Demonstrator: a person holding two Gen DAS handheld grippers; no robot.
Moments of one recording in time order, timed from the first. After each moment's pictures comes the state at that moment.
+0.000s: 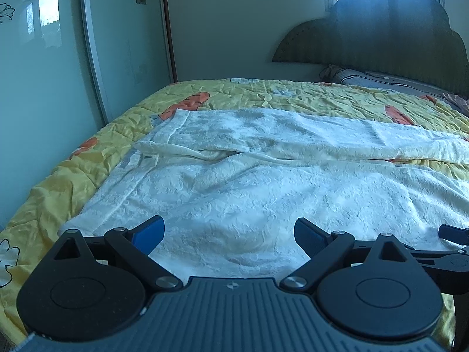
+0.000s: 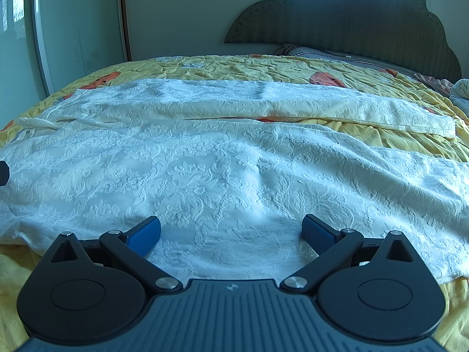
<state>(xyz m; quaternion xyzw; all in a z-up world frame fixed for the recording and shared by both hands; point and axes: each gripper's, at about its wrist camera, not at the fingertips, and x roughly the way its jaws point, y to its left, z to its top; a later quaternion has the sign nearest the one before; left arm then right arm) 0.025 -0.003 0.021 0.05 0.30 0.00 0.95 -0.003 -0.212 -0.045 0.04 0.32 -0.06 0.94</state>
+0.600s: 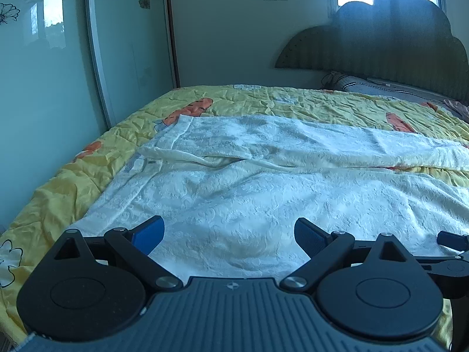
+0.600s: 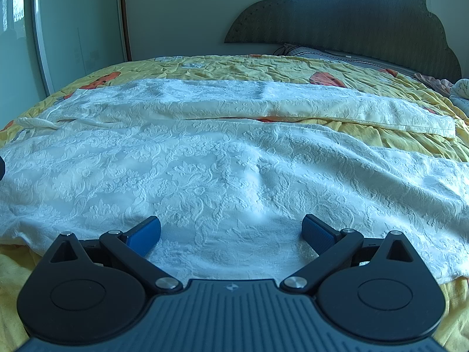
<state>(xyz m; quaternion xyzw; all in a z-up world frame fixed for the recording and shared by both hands) 0.022 -0.002 0.027 0.05 0.29 0.01 0.95 -0.003 -0.212 -0.045 0.04 0.32 -0.06 0.94</state>
